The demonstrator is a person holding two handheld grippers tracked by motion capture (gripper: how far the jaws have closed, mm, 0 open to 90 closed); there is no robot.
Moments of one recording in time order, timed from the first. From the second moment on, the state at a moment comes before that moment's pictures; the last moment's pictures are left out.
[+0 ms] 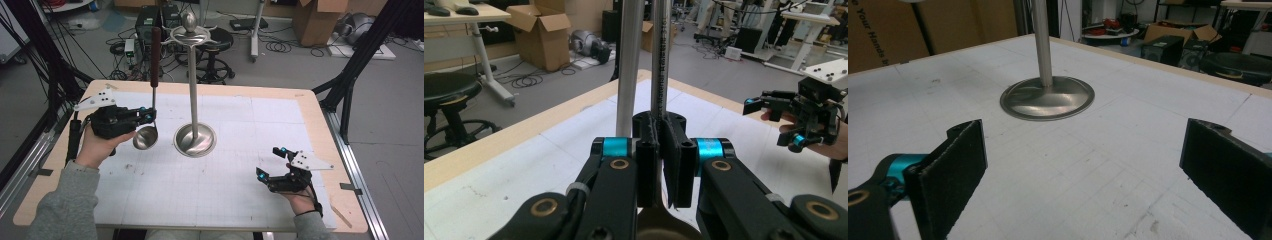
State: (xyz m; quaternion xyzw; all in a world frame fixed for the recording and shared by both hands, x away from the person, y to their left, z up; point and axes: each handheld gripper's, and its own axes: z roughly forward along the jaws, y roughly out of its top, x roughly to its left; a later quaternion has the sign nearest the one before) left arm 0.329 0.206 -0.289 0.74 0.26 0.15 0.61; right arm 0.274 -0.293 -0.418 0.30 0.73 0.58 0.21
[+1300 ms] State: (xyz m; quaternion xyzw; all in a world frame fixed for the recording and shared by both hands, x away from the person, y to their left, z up) left arm 0.348 0.174 -0.294 0.77 0.28 0.12 0.56; right arm 0.275 -0.293 -0.419 0.29 0.73 0.58 0.21
